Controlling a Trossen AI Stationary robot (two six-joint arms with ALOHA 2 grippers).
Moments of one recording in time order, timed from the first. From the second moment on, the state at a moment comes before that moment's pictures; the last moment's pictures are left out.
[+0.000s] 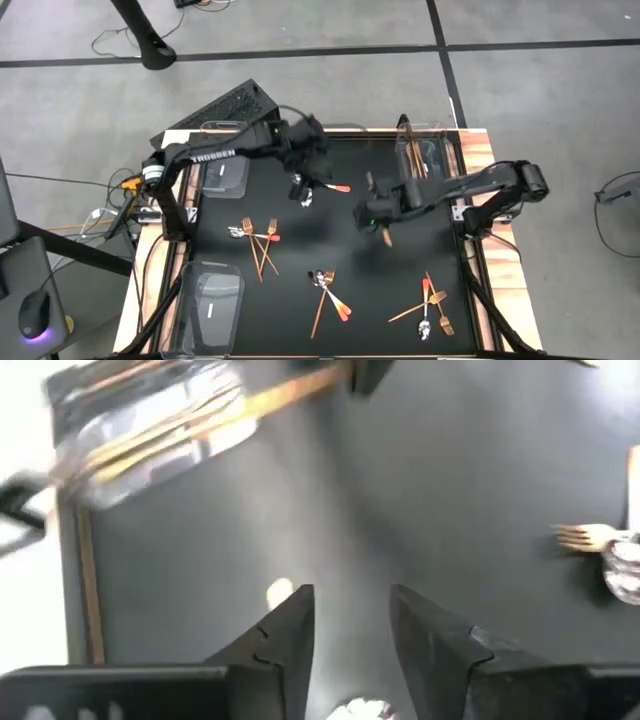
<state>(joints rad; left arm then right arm) 0.32 1.78 1.72 -0.86 0.31 0.61 0.10 1.50 1.27 -1.10 0.31 1.39</state>
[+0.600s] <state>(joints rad) 0.50 1.75 1.72 -0.94 0.47 0.45 -0.65 1.43 1.27 -1.30 0.46 0.80</state>
